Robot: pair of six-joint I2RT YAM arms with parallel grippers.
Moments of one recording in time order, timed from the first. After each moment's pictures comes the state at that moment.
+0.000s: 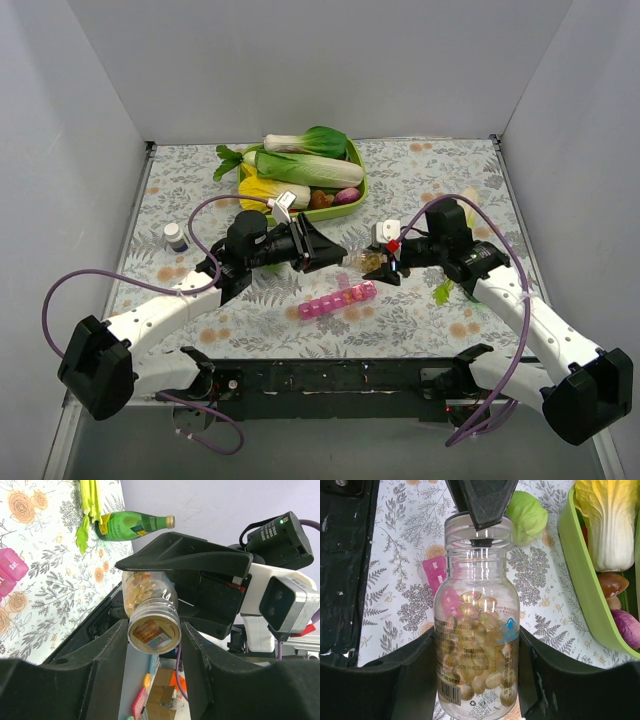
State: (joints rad) left arm -0.68 1.17 0.75 0.22 0.54 -1.25; right arm 0.50 1.04 0.86 -0.44 -0.88 -0.73
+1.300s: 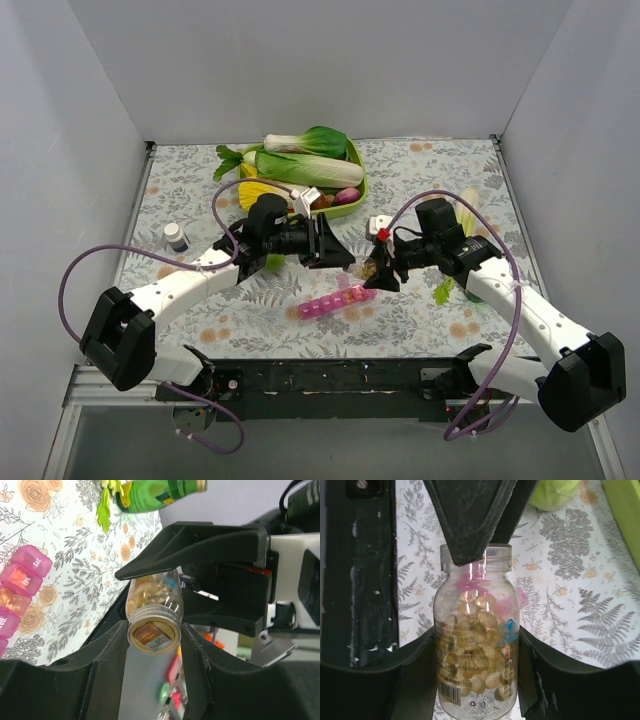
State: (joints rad) left arm -0.68 1.34 0.89 0.08 0.67 -1.04; right arm 0.53 1.11 0.88 -0.52 -0.84 -0.61
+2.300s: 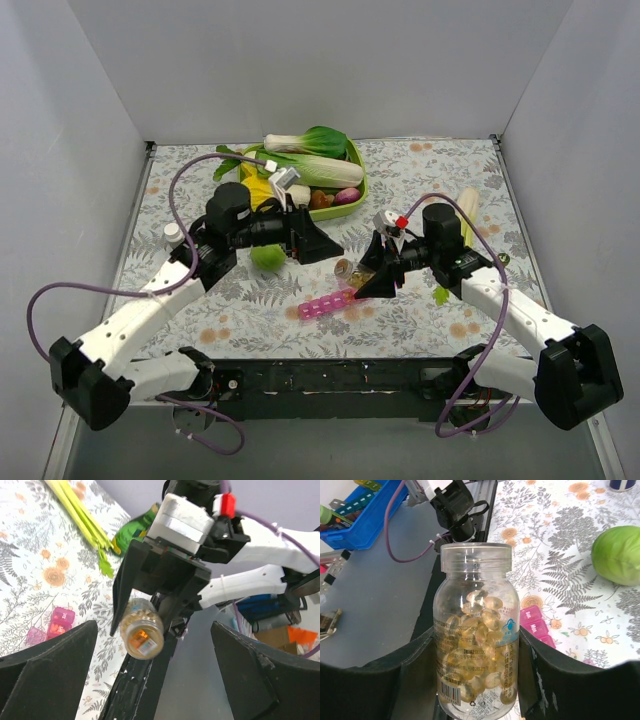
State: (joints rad) left arm -0.64 1.15 1.04 -0.10 0.71 -0.57; right arm 0.48 1.13 0.67 0.10 -1.32 -0.04
